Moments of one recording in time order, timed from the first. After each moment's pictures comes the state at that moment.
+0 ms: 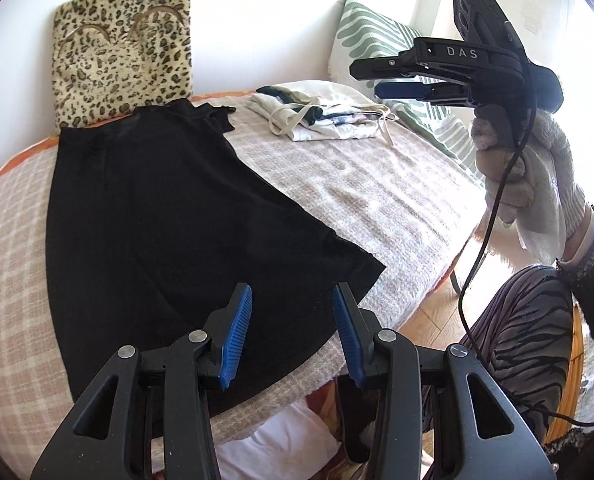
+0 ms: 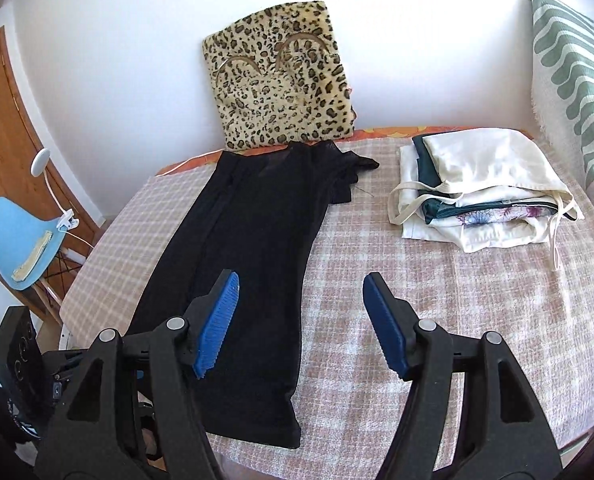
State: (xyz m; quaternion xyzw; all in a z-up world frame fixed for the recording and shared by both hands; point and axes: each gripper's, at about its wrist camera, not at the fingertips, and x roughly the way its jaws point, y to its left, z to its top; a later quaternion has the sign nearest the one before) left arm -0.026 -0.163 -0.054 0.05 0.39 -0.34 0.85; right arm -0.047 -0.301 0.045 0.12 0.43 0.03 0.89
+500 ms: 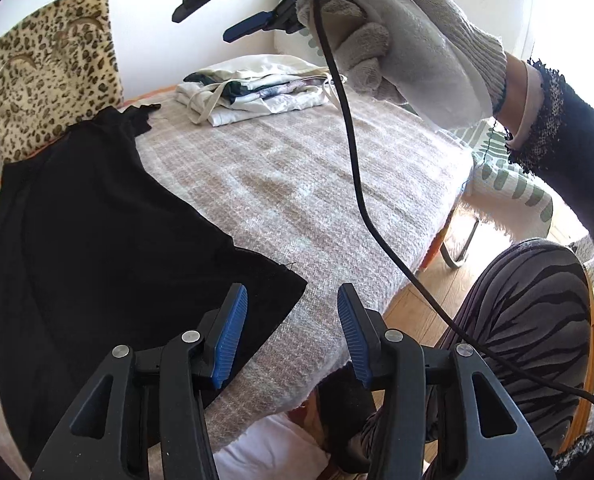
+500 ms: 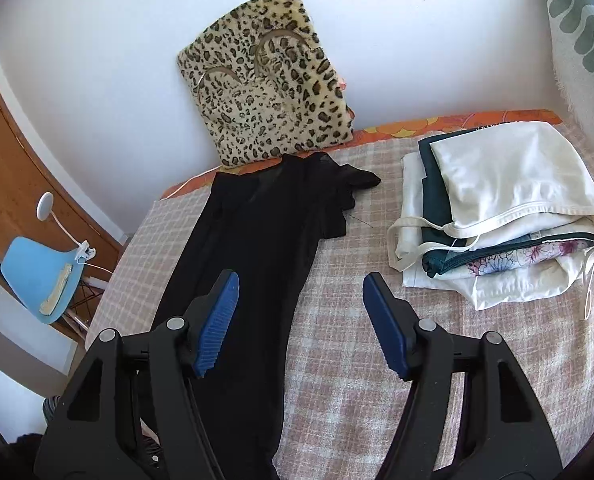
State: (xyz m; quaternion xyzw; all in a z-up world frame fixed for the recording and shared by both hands) left arm -0.039 -0.255 -0.082 0.12 0.39 -0.38 0.83; right arm 0.049 -0.362 0.026 0.18 0.45 0.07 0.87
